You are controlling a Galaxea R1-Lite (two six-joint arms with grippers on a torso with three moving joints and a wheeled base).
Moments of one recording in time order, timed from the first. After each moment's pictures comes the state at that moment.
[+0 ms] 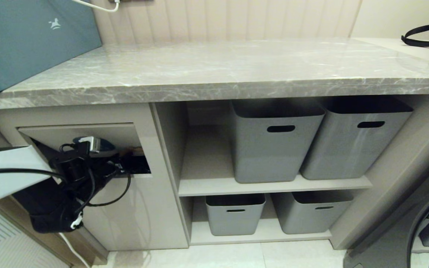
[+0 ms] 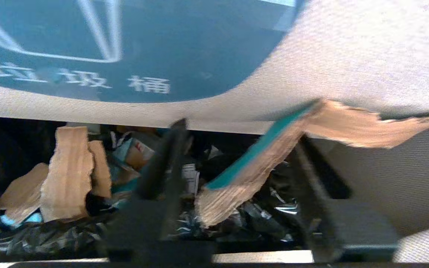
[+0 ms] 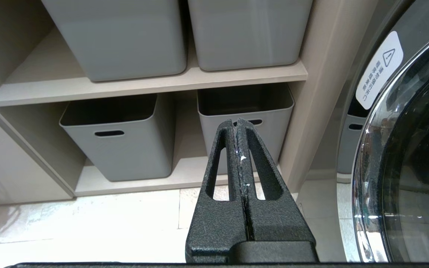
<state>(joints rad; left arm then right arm) 0.02 2.25 -0.79 -1.42 -0.16 -0.17 0.00 0.00 0.00 -0.01 -0.04 0.06</state>
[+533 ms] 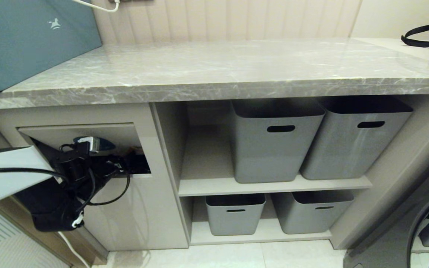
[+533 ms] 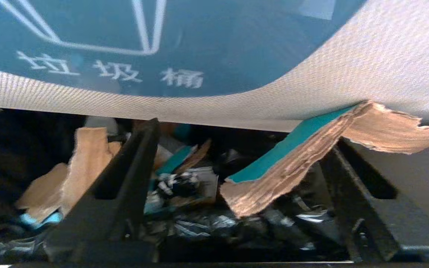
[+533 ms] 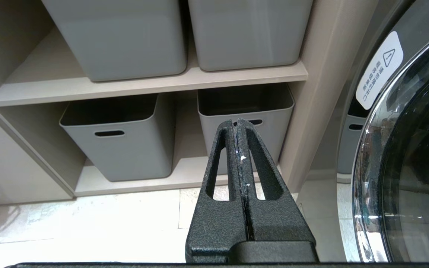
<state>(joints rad) 0.03 2.27 -0.82 -1.42 -0.12 -0.15 0.00 0.00 0.00 -0.01 -0.04 0.06</state>
